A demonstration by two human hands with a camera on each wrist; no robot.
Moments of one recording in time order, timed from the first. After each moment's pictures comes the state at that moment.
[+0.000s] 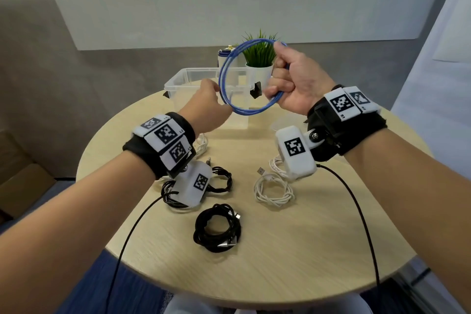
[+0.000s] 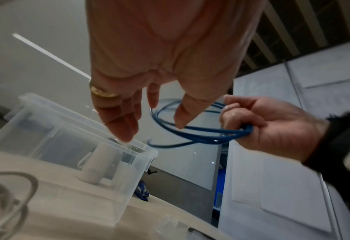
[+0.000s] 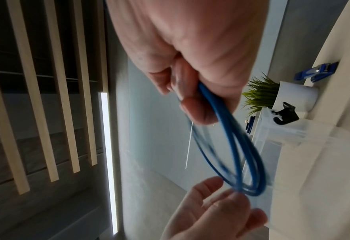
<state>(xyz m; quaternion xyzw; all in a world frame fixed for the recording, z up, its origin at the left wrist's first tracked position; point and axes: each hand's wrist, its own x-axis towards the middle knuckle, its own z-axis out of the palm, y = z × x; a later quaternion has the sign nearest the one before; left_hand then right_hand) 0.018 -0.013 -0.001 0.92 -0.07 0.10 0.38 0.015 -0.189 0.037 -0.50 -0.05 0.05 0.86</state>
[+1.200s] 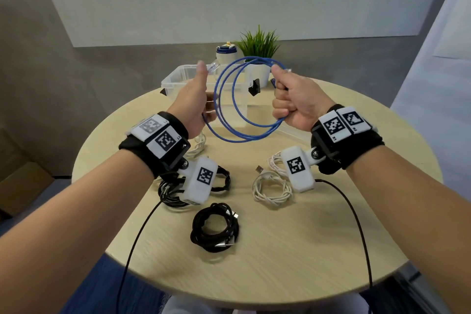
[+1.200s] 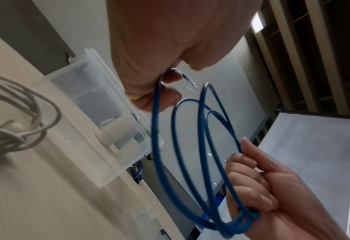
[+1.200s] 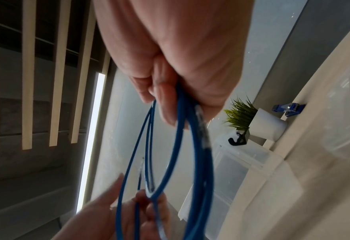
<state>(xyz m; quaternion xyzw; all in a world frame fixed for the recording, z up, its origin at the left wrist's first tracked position) 0.029 -0.010 0.000 0.67 0.03 0.01 0.74 0.021 -0.202 0.001 -0.61 -0.07 0.04 0.79</state>
